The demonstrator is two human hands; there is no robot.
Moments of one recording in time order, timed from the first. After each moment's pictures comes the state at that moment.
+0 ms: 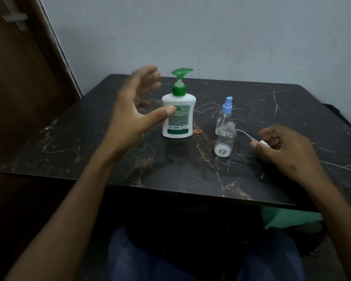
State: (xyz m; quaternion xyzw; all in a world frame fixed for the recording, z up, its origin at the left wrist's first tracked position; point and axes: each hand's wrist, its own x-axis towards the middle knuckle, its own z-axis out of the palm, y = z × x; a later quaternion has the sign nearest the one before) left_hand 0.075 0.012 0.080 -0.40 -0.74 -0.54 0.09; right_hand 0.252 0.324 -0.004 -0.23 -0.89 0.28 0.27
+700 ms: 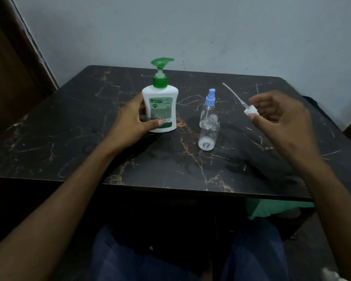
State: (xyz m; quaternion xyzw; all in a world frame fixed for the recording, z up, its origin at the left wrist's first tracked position) left_hand 0.036 0.051 0.023 -0.37 -0.81 -0.46 -0.01; right_hand 0.259 0.312 0.043 -0.18 -0.86 0.31 0.37
